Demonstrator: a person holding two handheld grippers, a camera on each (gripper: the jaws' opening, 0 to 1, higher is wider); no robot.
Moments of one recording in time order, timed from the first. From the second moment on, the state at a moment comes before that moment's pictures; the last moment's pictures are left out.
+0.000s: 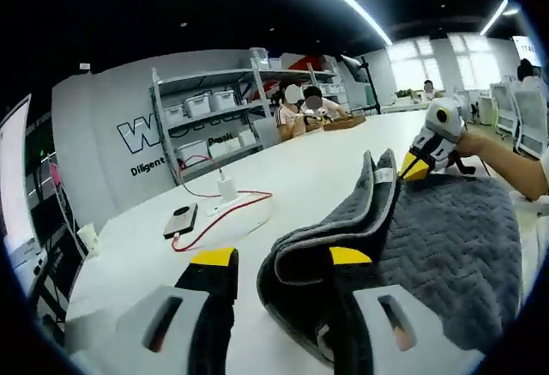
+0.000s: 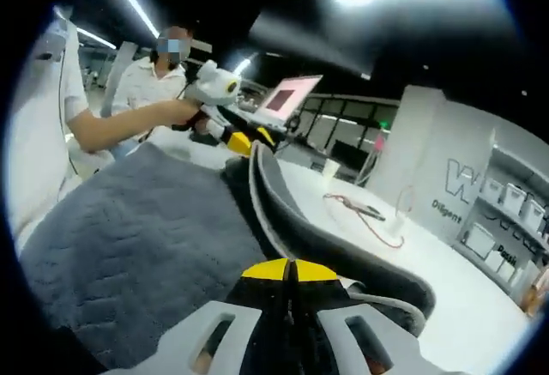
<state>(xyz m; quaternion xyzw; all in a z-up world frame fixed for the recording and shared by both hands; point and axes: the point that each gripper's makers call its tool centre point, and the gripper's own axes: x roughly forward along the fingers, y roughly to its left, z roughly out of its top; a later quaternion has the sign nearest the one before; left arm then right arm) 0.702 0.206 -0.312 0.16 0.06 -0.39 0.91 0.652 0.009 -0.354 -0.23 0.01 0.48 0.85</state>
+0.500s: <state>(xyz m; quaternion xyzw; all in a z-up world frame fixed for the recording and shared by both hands) 0.661 0.179 -0.303 0.24 0.01 -0.44 0.87 0.660 0.024 -0.367 -0.29 0.03 0.48 0.83</state>
